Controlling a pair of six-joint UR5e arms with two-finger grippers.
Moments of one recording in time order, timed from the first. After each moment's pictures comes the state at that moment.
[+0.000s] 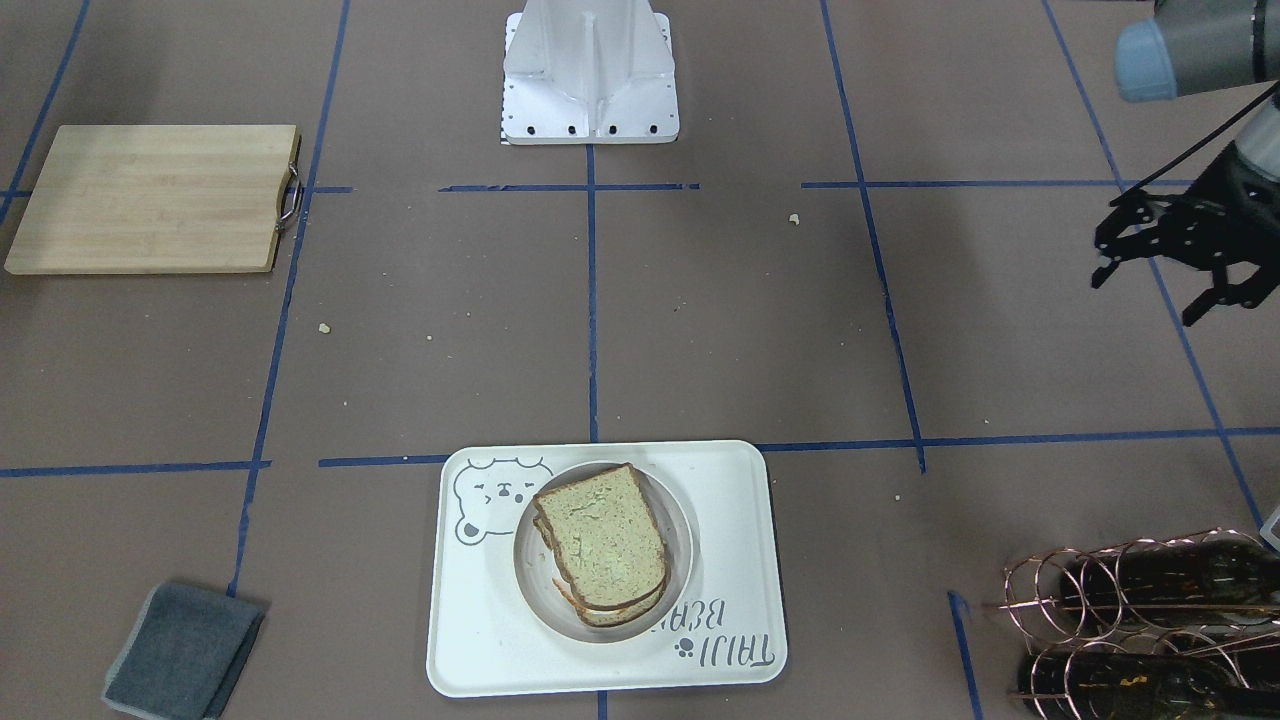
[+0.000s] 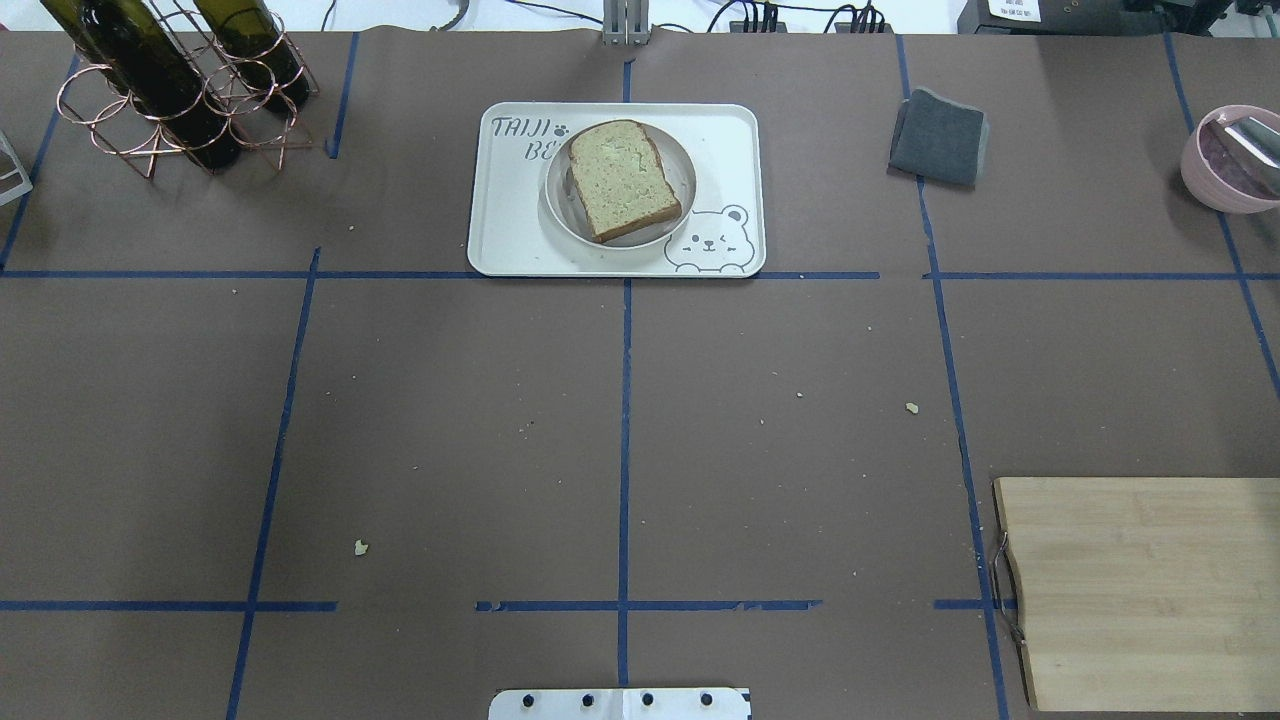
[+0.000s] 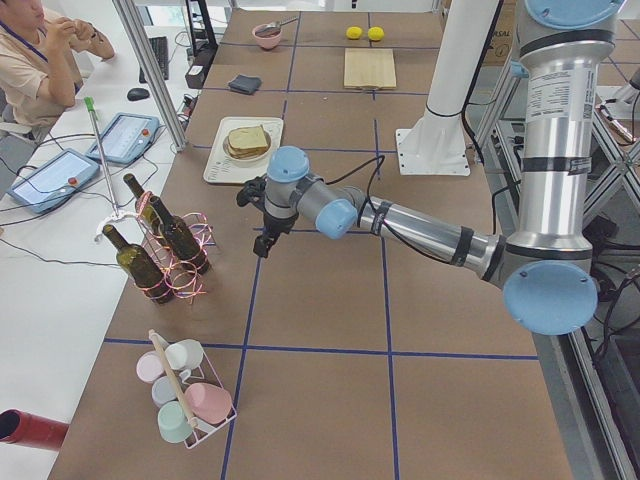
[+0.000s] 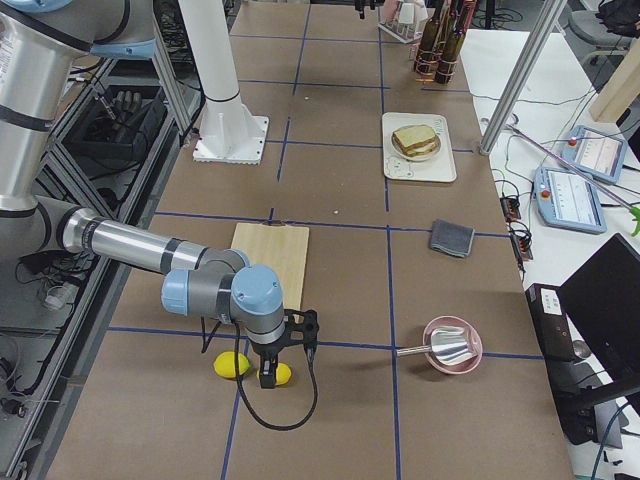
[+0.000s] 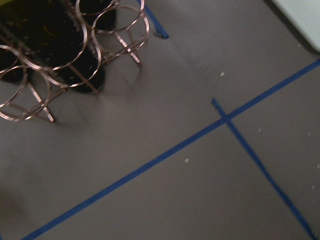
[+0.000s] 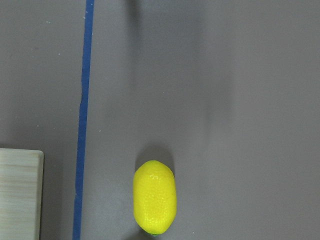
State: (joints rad) left arm -1.31 -1.50 -1.88 -1.84 -2.26 -0.04; right arm 1.63 -2.00 1.79 -1.39 2.25 -0.11
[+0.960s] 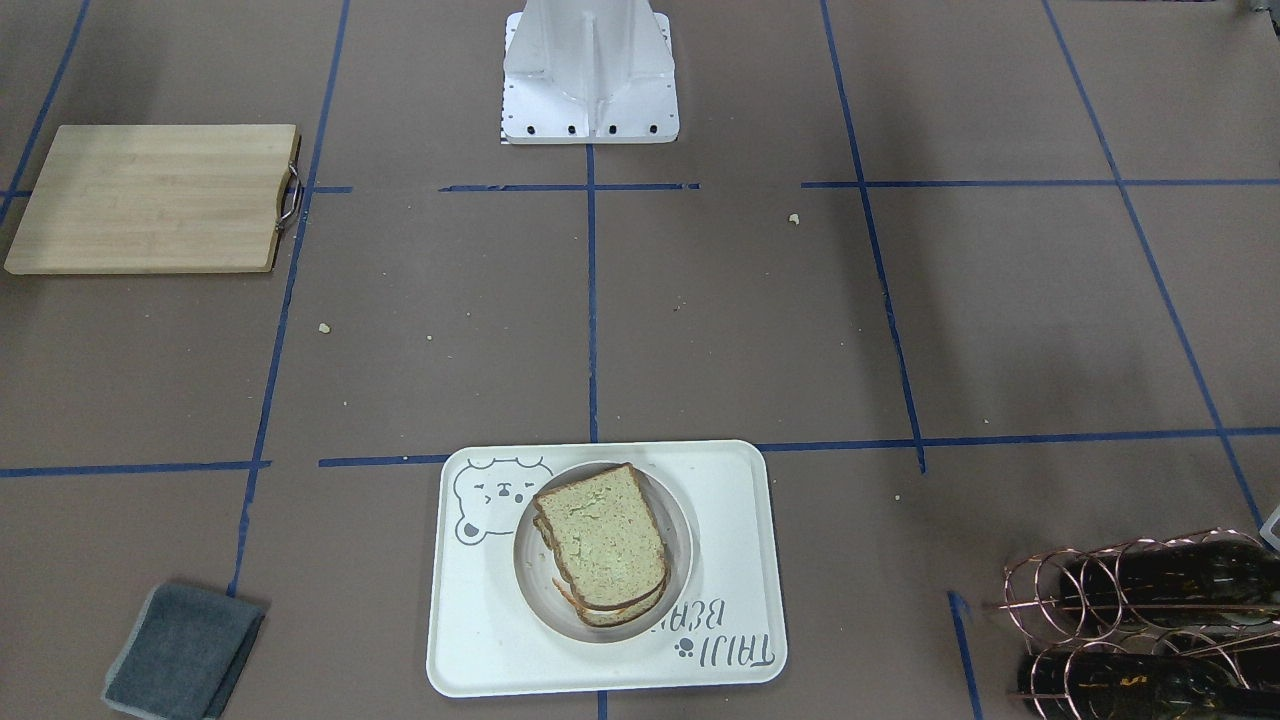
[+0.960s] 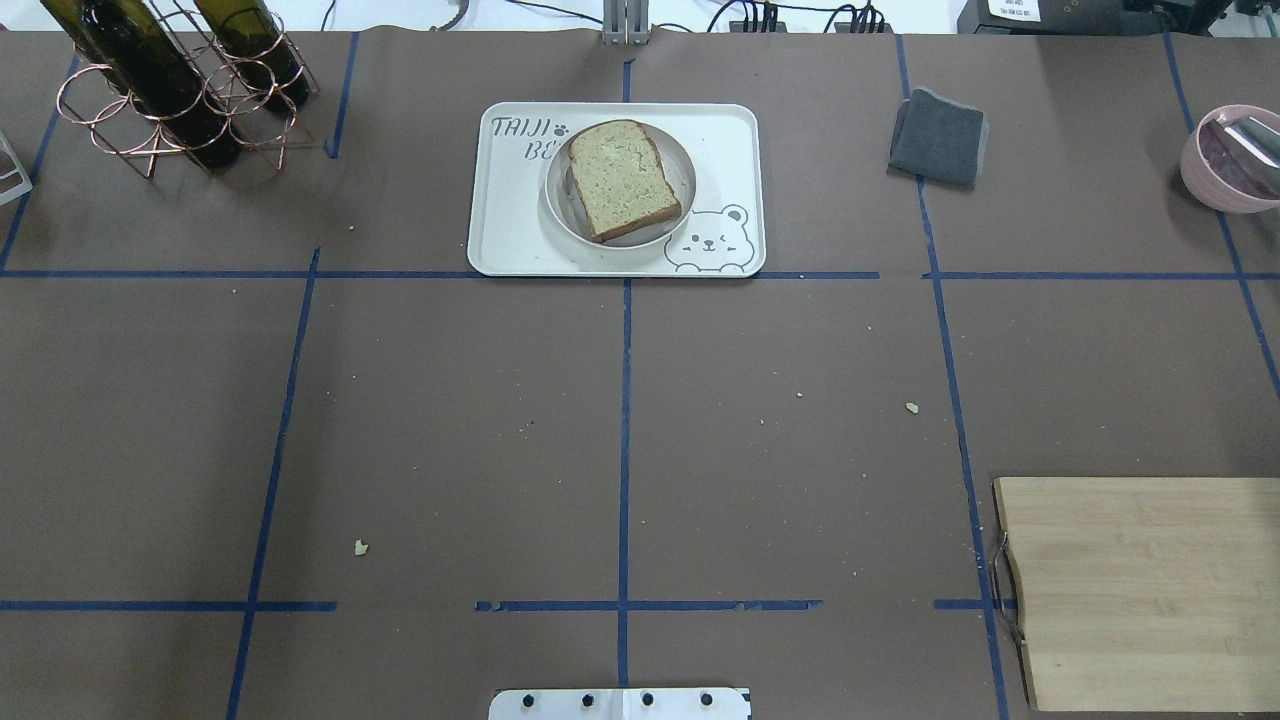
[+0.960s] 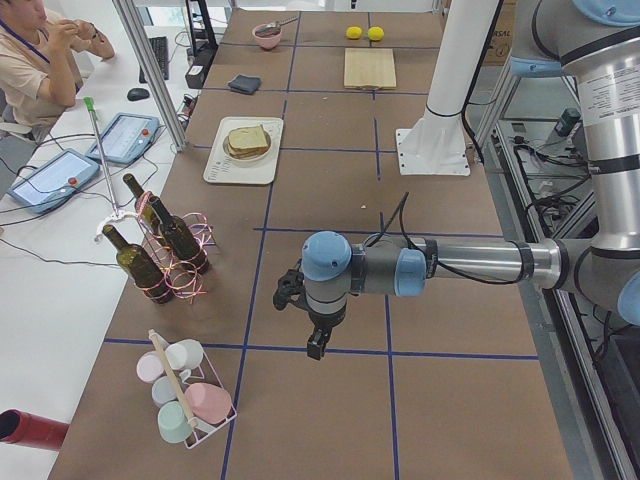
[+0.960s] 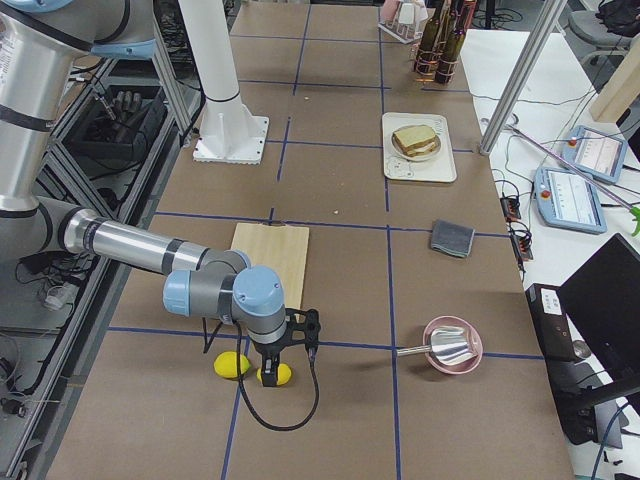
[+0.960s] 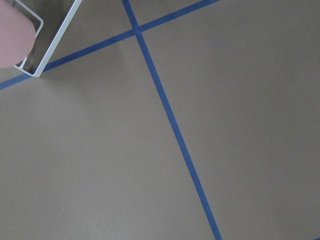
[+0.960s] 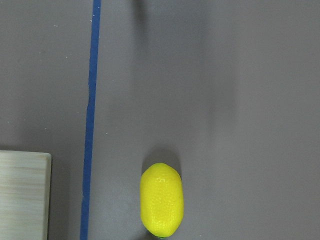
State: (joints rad) left arm -1.56 -1.30 -1.85 -1.58 -2.31 0.32; right arm 1.63 -2.00 1.78 -1.39 2.27 -0.11
